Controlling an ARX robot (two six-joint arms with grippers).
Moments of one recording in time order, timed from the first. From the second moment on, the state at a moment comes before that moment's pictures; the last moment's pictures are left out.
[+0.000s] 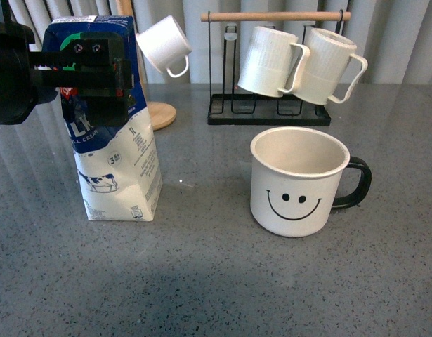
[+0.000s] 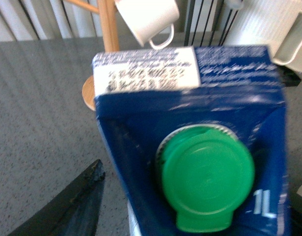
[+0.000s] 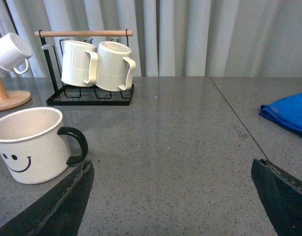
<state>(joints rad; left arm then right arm) -0.32 1.42 0.71 0.42 -0.16 -0.05 0.00 0.00 0.01 0.00 0.00 0.00</state>
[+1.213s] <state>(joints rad) -0.58 1.35 0.67 0.54 -0.40 -0.17 0.00 0.00 0.01 0.00 0.00 0.00</state>
